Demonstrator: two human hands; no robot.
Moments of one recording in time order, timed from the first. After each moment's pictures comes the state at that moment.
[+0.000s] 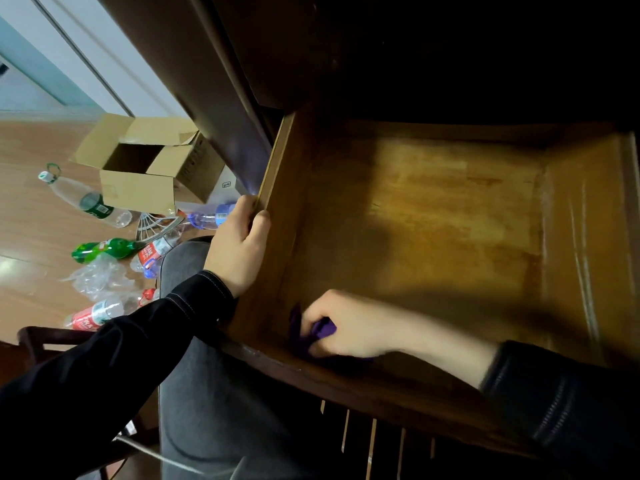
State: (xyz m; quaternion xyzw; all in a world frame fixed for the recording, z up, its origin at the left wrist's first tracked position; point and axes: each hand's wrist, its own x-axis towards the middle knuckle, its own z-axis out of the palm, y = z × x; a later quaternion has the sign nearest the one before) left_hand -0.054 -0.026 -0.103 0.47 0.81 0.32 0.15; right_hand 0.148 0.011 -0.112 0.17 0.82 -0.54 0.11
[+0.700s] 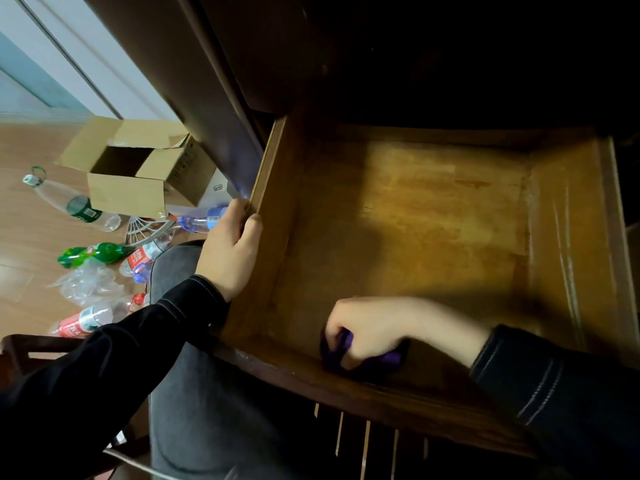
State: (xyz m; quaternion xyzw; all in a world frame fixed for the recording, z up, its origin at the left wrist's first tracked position) left_hand -0.051 -0.028 -0.098 0.46 0.81 0.32 0.17; right_hand 0.157 0.033 -0.120 0.15 0.84 -0.43 0.29
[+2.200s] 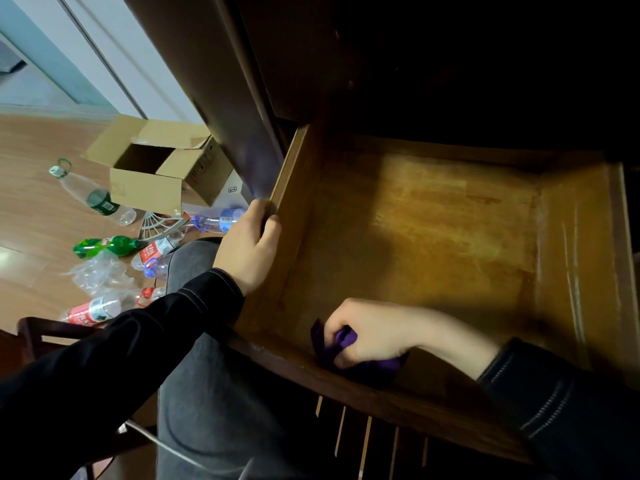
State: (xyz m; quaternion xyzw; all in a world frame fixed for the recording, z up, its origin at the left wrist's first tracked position) left_hand -0.045 -0.029 -0.090 0.48 0.82 0.27 0.14; right_hand 0.162 0.026 -0.110 0.14 0.84 -0.49 0.19
